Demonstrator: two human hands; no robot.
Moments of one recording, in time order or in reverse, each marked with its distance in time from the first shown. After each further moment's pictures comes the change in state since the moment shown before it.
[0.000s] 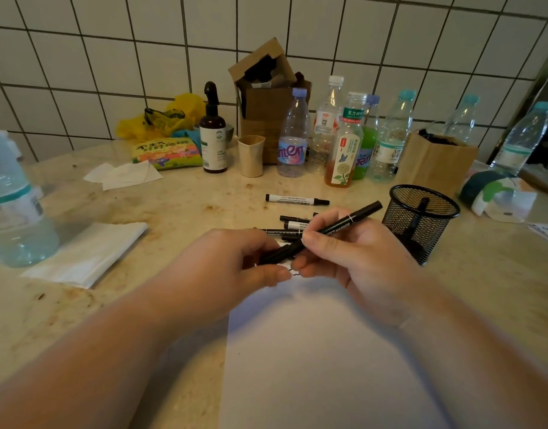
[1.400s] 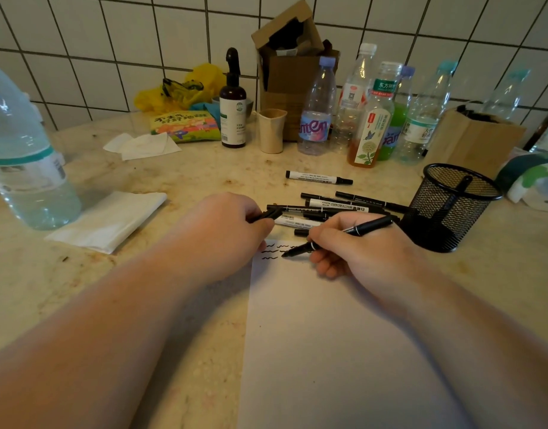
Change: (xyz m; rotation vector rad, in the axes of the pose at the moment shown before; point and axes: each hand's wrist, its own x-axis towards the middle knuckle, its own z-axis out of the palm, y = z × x) left_hand 0.011 -0.014 -0.003 0.091 0.095 -0.305; right_hand 0.007 0.032 0.006 -0.350 0.096 0.113
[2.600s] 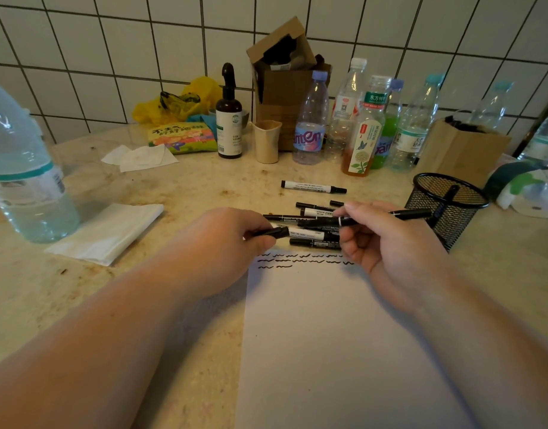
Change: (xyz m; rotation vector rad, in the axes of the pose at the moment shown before) left_hand -0.002 -0.005 0.000 -0.007 -0.054 0.137; right_hand -0.003 -0.020 -0.014 0.468 0.168 -0.022
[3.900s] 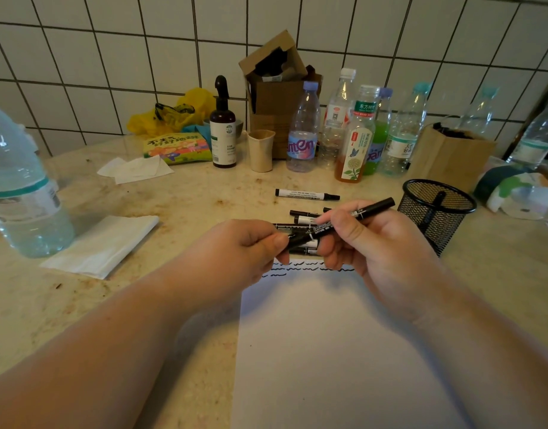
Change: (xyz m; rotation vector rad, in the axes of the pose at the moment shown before) left_hand -0.003 0.009 0.007 -0.433 -0.091 0.075; right_hand -0.007 -0.005 -0.002 -0.184 -0.234 -0.197
